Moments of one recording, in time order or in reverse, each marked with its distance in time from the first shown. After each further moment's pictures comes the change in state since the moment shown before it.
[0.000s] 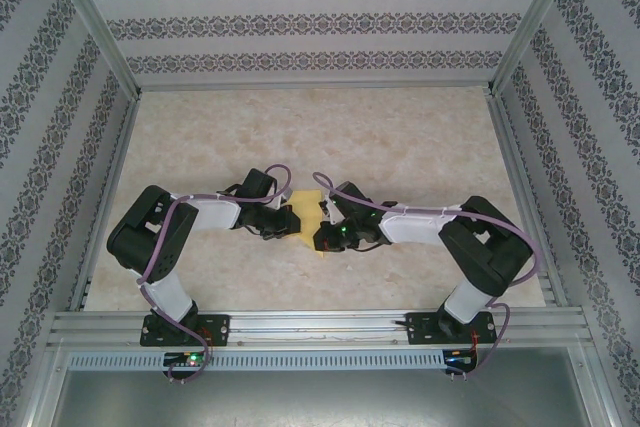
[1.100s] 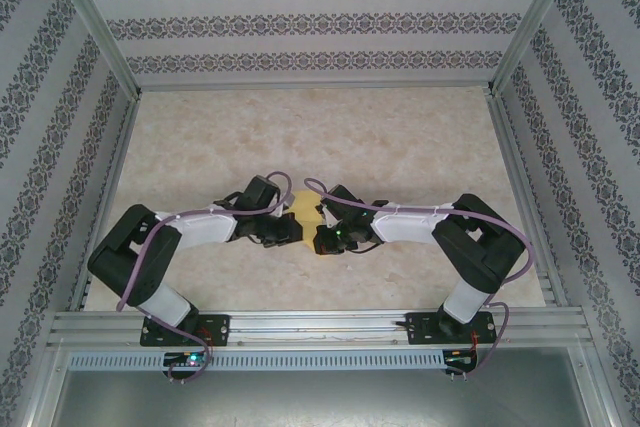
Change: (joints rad) left arm -0.101 -0.144 -0.066 -0.019 -0.068 -0.072; right arm 0.040 0.041 0.059 -0.109 0.111 -0.038
